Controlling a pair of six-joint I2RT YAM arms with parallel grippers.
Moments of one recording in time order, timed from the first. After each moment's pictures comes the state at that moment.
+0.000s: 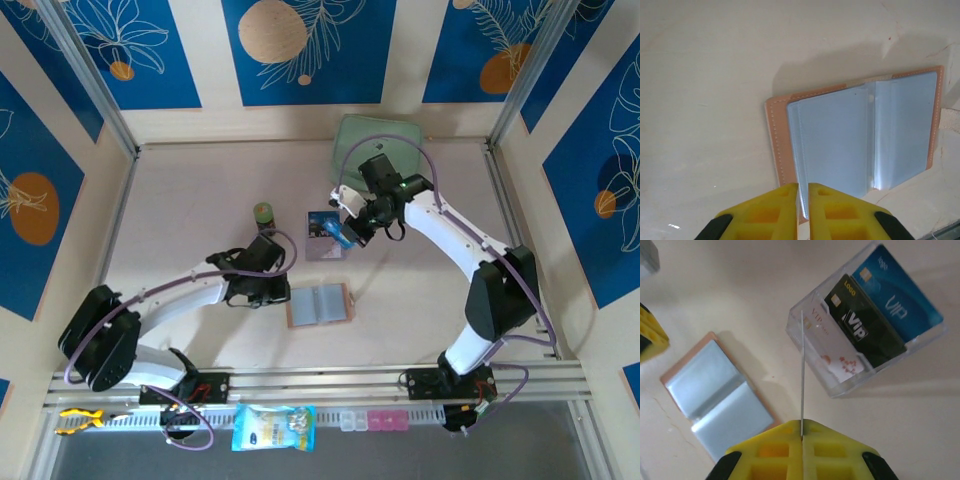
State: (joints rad) left arm -0.73 1.37 0.79 -0.57 0.17 -0.81; right arm 0.49 1.65 1.42 -0.92 -0.36 -0.45
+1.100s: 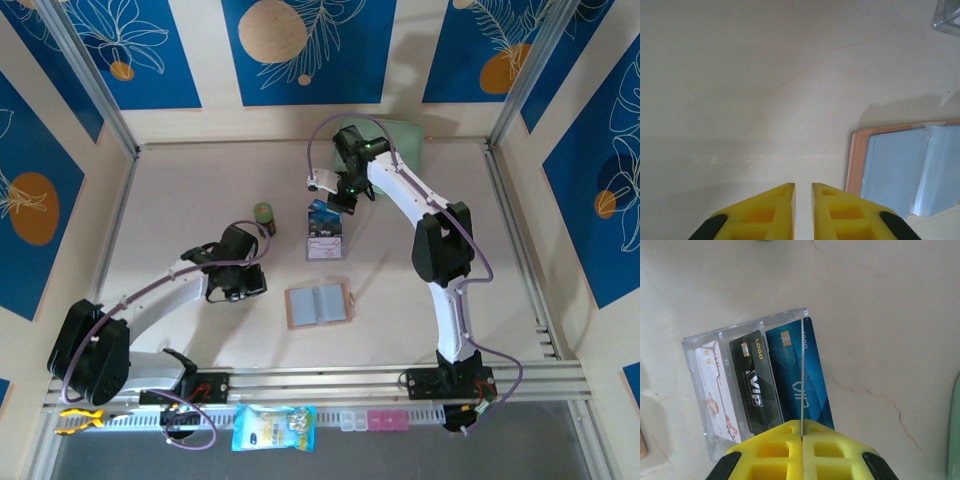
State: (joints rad) left arm -0.53 1.30 0.76 -0.66 0.15 -0.75; right arm 0.46 2.18 2.04 -1.13 -0.29 -0.88
